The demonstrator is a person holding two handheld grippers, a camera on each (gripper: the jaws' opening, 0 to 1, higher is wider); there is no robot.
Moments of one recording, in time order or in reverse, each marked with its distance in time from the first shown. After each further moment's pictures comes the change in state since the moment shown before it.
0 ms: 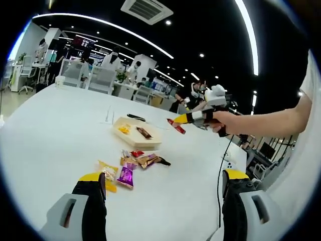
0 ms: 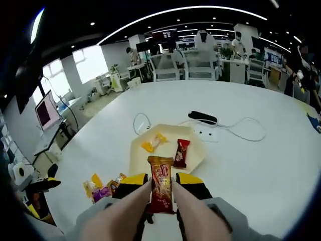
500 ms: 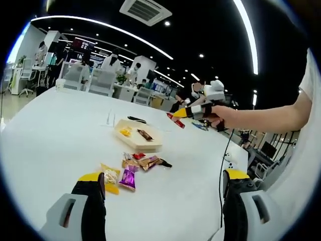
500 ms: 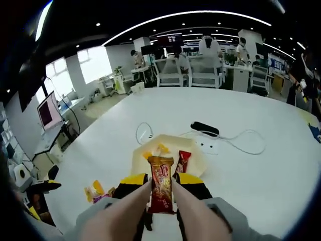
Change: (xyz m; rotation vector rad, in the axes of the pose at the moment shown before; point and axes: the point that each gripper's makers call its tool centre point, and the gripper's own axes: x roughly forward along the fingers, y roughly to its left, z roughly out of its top) left arm -0.003 0.001 0.007 0.016 -0.016 0.010; right arm 0.000 -0.001 0.028 -0.038 -0.031 0.013
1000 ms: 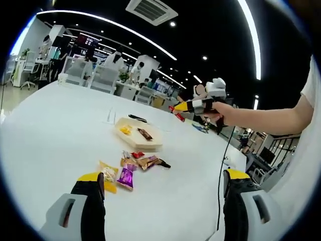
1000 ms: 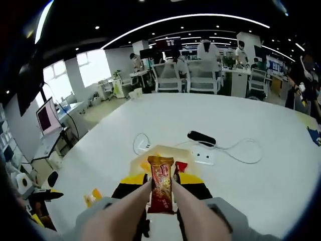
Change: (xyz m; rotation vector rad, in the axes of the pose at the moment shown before) left arm 0.003 0.000 -0.001 -0.050 0.005 -0.004; right arm 0.000 -0.011 0.031 0.005 -0.033 -0.012
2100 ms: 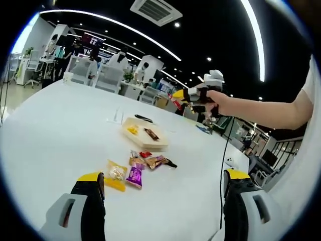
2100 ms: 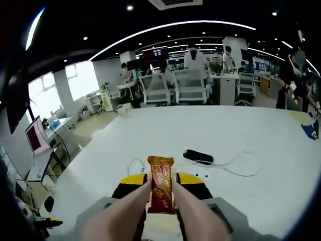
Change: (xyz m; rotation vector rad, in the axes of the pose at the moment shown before) left arm -0.010 0.019 0.001 -0.025 -0.008 0.038; right arm 0.029 0.004 0.054 0.093 -0.101 -0.098
